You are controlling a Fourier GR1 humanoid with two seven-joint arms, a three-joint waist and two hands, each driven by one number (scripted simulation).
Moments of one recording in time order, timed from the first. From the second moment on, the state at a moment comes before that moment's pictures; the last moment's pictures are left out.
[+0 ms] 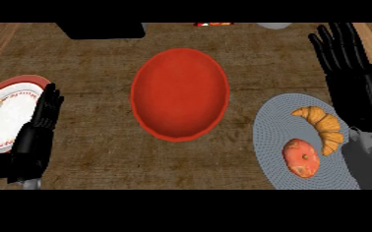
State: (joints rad) left arm 0.06 0.46 -0.16 -1.62 0.23 0.33 -0.11; right arm -0.29 -0.45 0.09 -1.67 -0.48 -0.06 -0.14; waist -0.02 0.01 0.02
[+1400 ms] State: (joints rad) left arm -0.14 0.50 0.04 -1.54 0.35 0.23 -0.08; right arm 0.33 -0.75 0.38 -2.34 0.51 -0.32 0.31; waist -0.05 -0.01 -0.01
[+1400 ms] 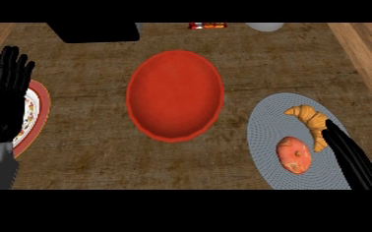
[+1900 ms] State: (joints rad) left arm -0.18 0.49 0.04 -1.49 0.34 0.20 -0.08; right arm 0.35 -1.00 0.31 -2.37 0.47 0.02 0.58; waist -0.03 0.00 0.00
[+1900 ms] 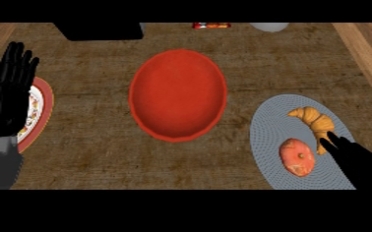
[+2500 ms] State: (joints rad) left arm -0.19 0.47 0.06 -1.50 0.32 0.17 -0.07; right arm 0.33 -0.94 0.25 -2.36 0.40 0.20 0.66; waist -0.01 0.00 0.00
